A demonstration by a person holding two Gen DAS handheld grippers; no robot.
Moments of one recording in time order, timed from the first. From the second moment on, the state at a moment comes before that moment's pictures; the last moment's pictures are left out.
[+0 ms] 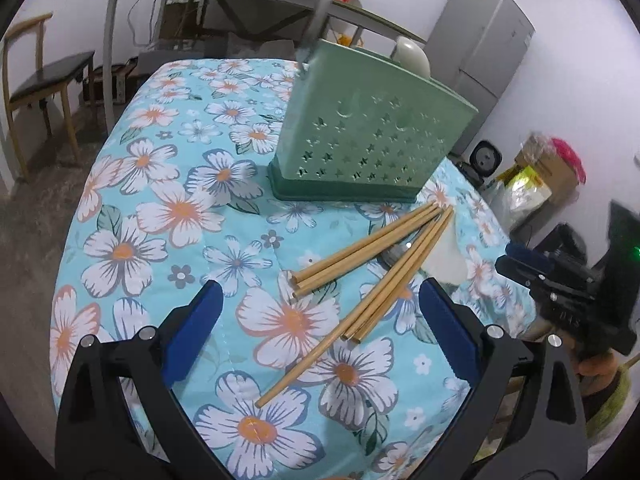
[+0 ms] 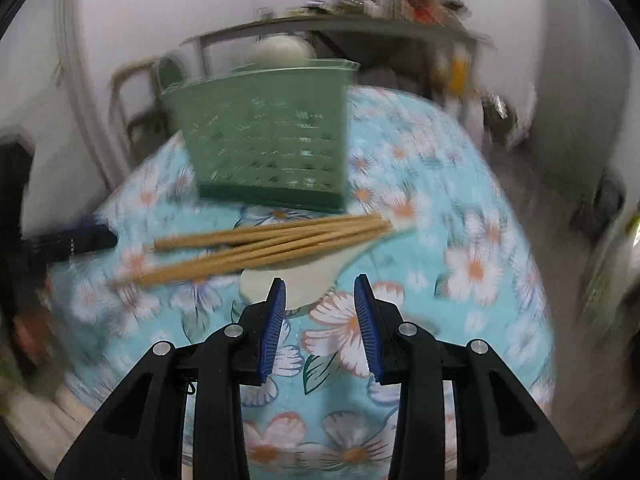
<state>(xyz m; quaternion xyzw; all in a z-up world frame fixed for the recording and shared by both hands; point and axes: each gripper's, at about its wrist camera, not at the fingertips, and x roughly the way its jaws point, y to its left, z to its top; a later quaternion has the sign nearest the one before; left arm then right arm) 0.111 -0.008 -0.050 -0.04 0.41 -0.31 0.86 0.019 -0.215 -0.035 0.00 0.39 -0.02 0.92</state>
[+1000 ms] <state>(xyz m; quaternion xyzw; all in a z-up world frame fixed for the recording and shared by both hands) 0.110 -0.074 -0.084 0.15 0.42 -0.29 0.84 0.025 -0.160 -0.063 -0.23 0.37 -0.04 0.90</state>
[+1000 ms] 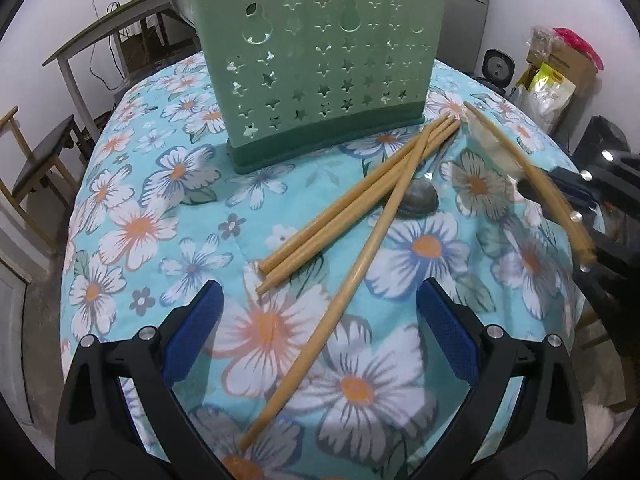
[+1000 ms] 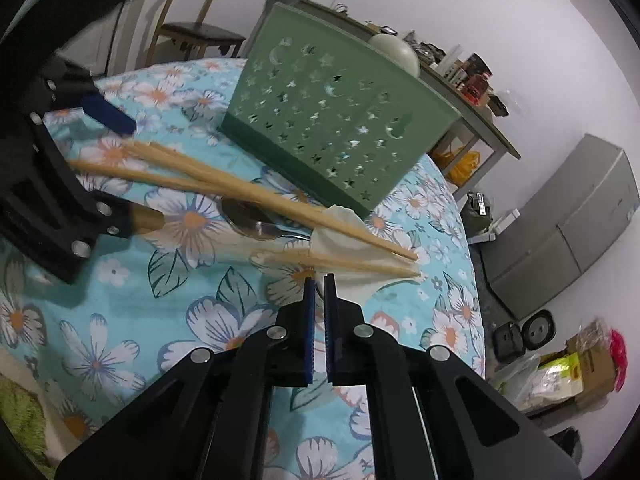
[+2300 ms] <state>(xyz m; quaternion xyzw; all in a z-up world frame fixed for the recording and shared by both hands) 0.122 -0.062 -0.044 0.02 0.39 -0.39 0.83 0.016 -0.151 -0.078 -0.22 0.40 0.00 0.89</state>
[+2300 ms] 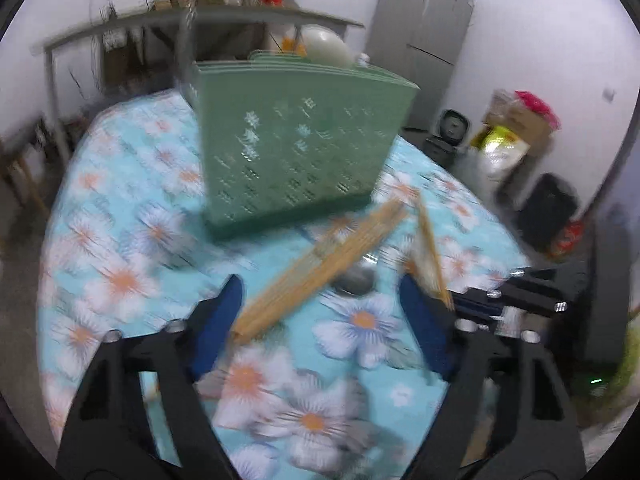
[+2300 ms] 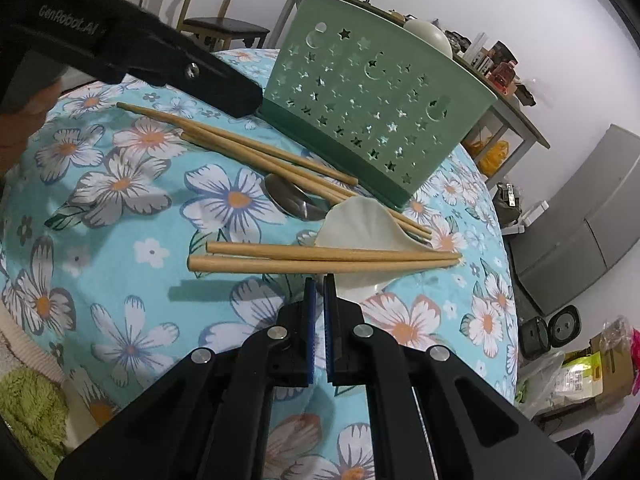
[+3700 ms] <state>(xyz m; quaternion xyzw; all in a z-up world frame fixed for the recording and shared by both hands) 0.157 -0.132 -0.090 -0.10 0.55 -0.29 0.78 0.021 -0.181 -0.075 -0.10 0.37 0.02 0.92</state>
